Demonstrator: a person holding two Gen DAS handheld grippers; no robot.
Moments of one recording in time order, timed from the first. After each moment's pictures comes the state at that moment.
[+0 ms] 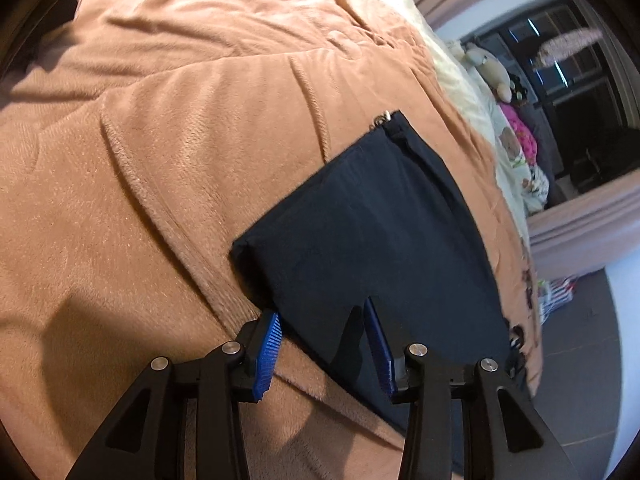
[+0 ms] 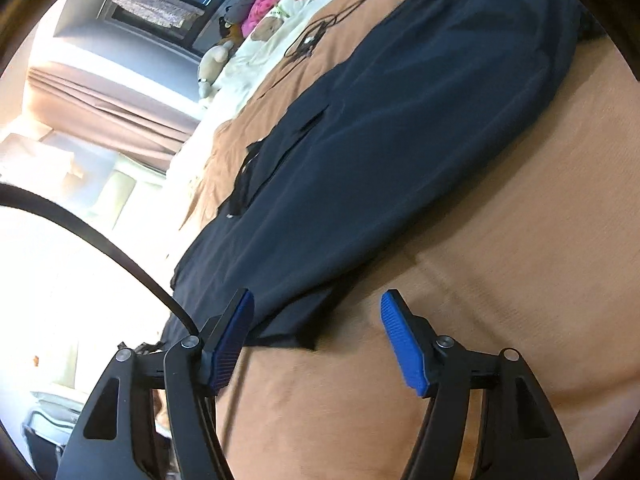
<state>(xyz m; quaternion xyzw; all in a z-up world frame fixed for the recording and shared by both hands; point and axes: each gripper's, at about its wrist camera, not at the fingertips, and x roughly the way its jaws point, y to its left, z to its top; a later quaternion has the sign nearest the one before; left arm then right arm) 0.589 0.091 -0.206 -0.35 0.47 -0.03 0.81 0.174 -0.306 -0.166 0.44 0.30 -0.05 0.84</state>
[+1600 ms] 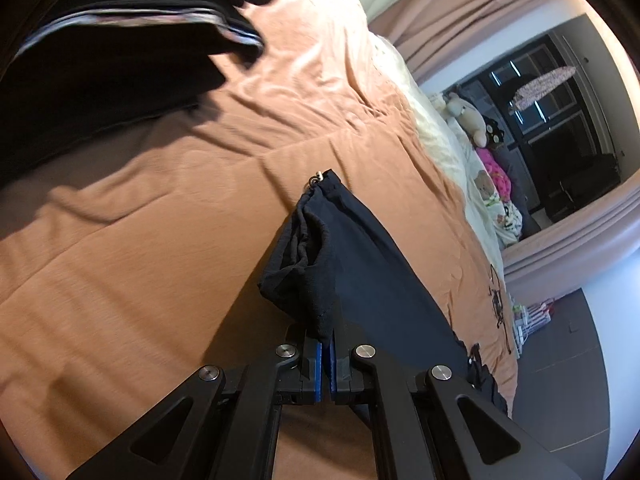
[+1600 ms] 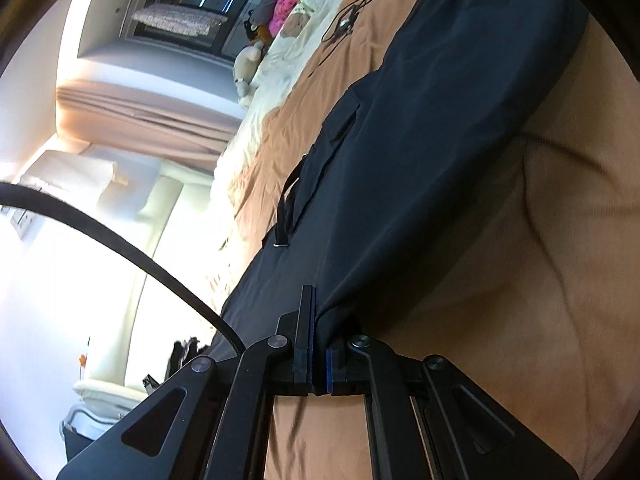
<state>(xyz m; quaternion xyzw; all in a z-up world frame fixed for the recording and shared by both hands) 0.443 0.182 -0.149 -0.39 0.39 -0.02 0.83 0.169 -0.256 -0.195 0.49 0.26 0.02 0.83</state>
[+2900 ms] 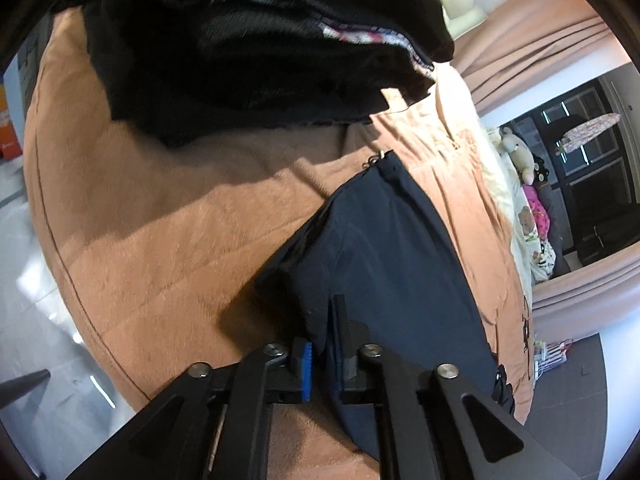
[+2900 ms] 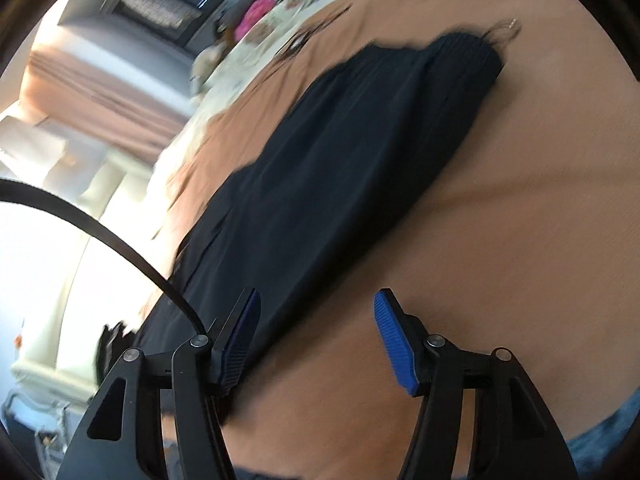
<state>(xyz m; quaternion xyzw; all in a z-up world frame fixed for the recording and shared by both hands) 0.360 0.266 -0.195 -0.43 0.40 0.07 0.81 0.165 -0.398 -0.143 0.41 0.30 -0.11 0.85</state>
